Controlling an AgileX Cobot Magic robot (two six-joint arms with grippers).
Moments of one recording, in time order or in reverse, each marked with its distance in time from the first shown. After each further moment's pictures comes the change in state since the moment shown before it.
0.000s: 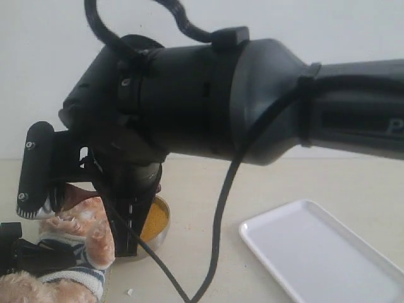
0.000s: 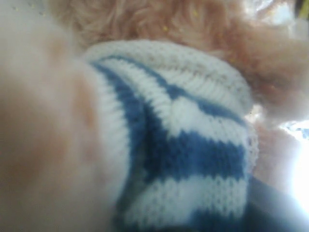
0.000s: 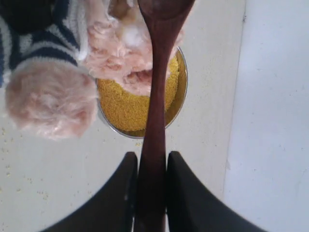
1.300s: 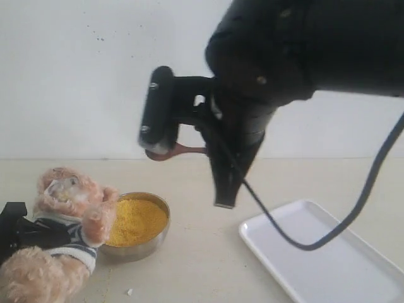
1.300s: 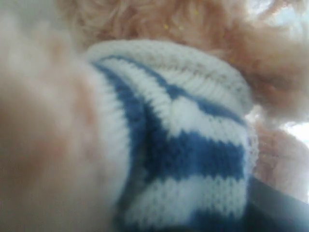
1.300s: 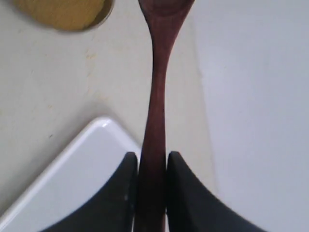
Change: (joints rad) left arm 0.000 0.001 -0.114 0.000 -0.113 -0.028; right arm -0.196 -0.226 0.190 -0.016 0.056 0.069
